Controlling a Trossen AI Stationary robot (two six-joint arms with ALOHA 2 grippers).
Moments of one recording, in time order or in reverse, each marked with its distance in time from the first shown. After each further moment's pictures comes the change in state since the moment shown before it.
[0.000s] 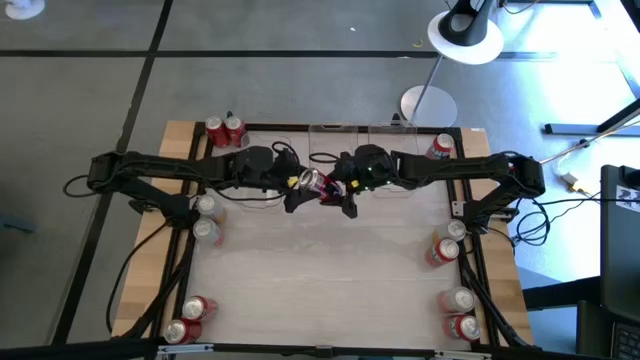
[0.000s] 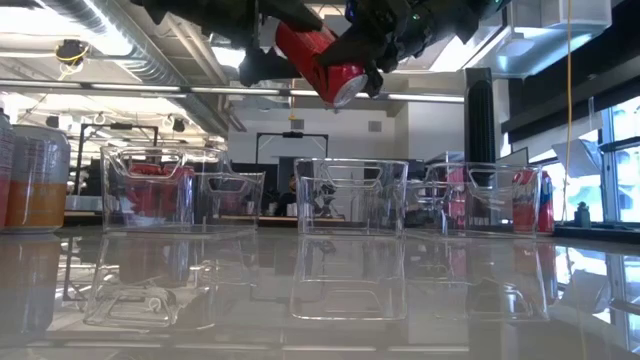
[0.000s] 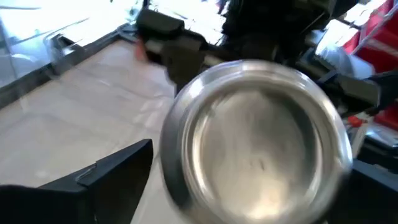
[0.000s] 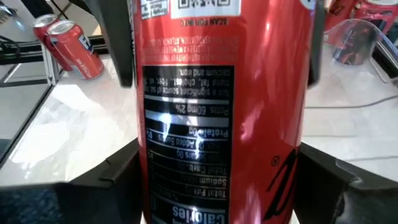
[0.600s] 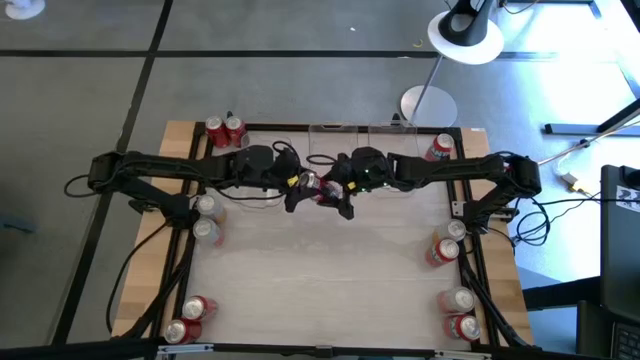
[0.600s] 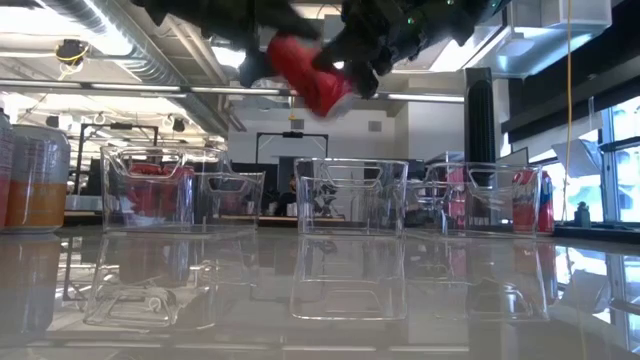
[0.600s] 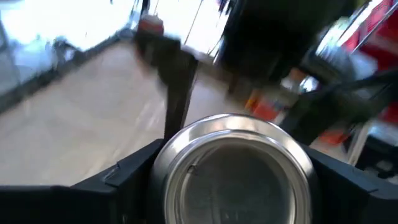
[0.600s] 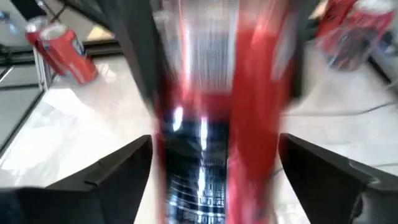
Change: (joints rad) left arm 0.002 0.003 -0.002 -0.038 -0.003 0.021; right arm 0.001 0.009 0.000 0.034 0.035 -0.004
